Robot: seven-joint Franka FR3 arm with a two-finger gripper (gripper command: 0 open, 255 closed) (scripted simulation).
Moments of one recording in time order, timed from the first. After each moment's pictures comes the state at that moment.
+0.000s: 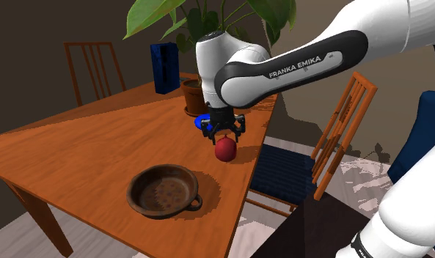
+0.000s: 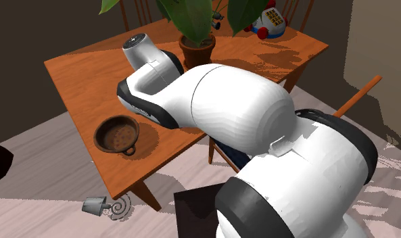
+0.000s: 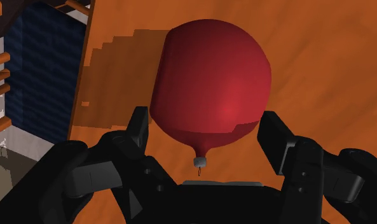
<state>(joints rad) -0.21 -0.08 0.64 -2.07 -0.21 1.91 1.19</state>
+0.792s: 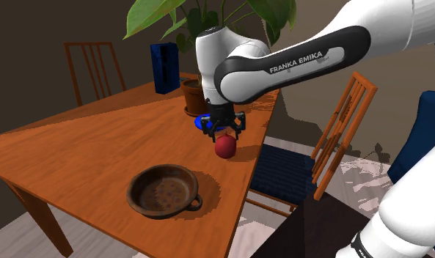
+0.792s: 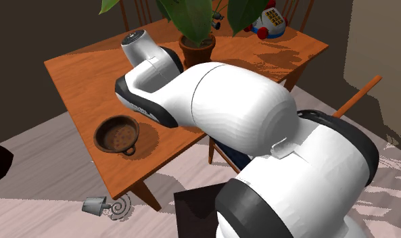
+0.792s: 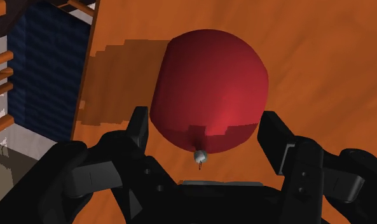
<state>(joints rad) -0.21 -0.08 0.64 -2.05 -0.21 1.89 1.19</state>
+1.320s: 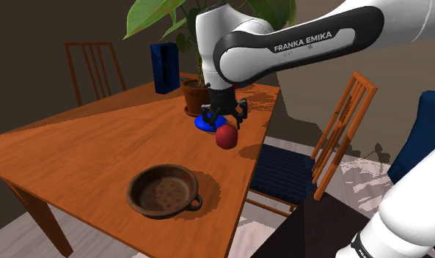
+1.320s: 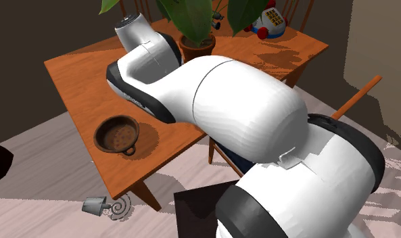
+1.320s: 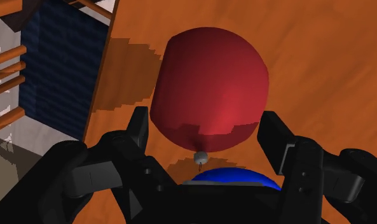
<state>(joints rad) -0.21 -0.11 0.63 -1.96 -0.19 1.79 1.15</state>
